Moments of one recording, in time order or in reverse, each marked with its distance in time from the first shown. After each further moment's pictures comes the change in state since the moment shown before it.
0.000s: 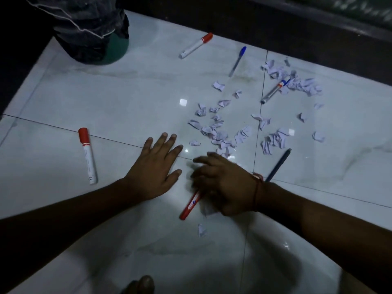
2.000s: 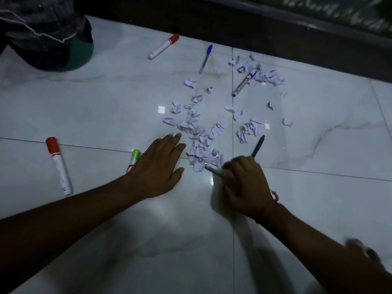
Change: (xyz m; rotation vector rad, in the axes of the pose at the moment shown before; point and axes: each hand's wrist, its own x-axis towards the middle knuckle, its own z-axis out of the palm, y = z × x) left_hand 0.025 0.037 -0.004 -0.044 0.134 0.195; right_hand -0.080 -0.030 0.019 -0.059 0.377 0.762
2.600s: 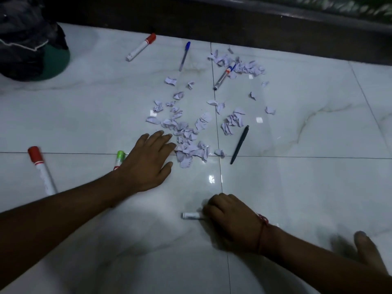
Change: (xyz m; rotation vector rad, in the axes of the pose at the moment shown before) left_hand 0.013 0.004 -0.003 0.019 0.004 0.096; right_hand -0.076 -0.019 0.009 0.023 -0.399 -0.254
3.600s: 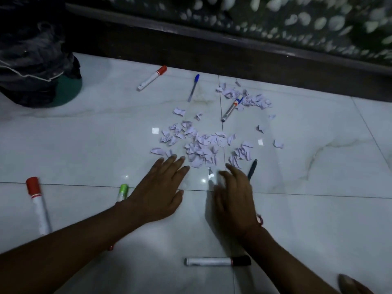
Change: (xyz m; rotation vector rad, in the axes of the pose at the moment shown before) left_hand 0.024 -0.004 0.009 -0.009 0.077 0.007; right_hand 0.093 0.046 -0.019 0.036 0.652 0.546
